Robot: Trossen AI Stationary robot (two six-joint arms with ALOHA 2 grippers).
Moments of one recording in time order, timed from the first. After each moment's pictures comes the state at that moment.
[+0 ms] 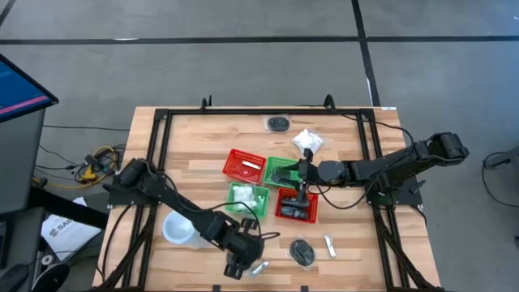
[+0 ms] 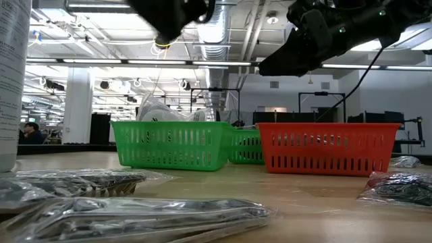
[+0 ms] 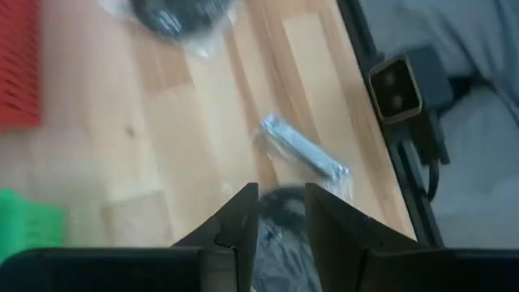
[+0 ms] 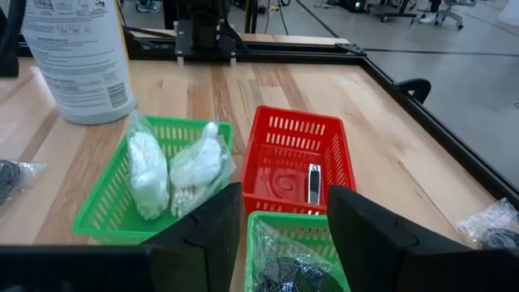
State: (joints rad) left arm -0.54 1.95 1.53 -0.64 -0.04 -0.25; right arm 0.14 1.31 0.56 0.38 0.34 0.02
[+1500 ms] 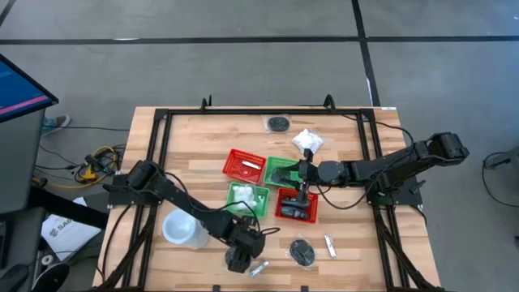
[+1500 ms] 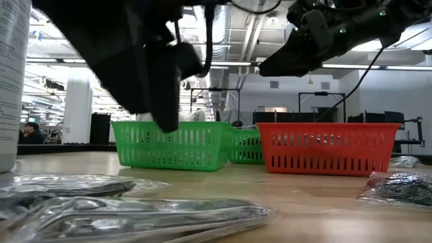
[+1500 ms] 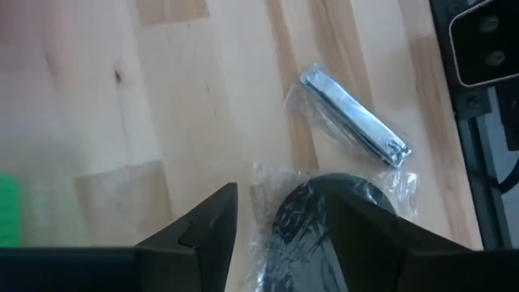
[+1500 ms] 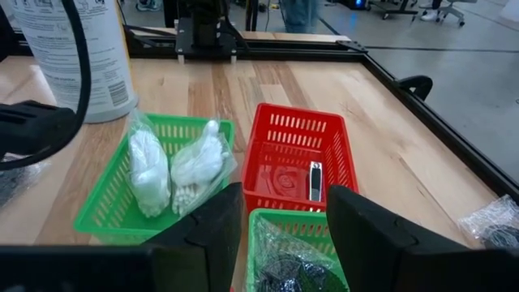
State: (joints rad) left arm -0.49 2.01 1.45 -0.57 0.01 -0.28; right arm 0.14 1.31 0.56 0.38 0.34 0.03
